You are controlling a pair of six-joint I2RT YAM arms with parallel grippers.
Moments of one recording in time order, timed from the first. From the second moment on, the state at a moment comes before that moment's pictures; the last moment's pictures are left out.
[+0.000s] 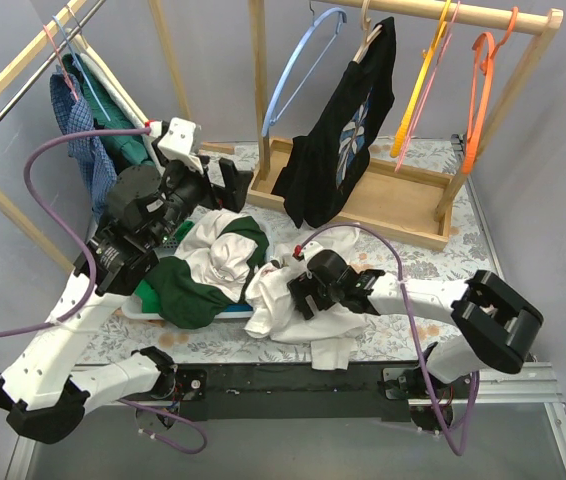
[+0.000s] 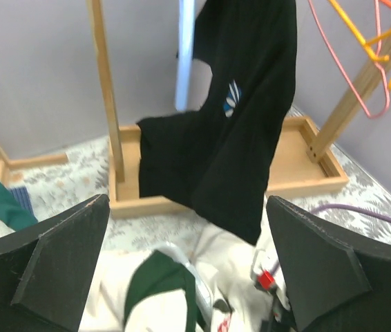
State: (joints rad) left arm -0.65 1.04 1.42 -0.37 -0.15 -0.11; right arm 0.97 1.42 0.68 -0.14 0.12 0.25
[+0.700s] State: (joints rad) left arm -0.65 0.96 1.30 -0.47 -0.10 -0.22; right arm 0.95 1.16 0.73 -0.39 0.15 0.27
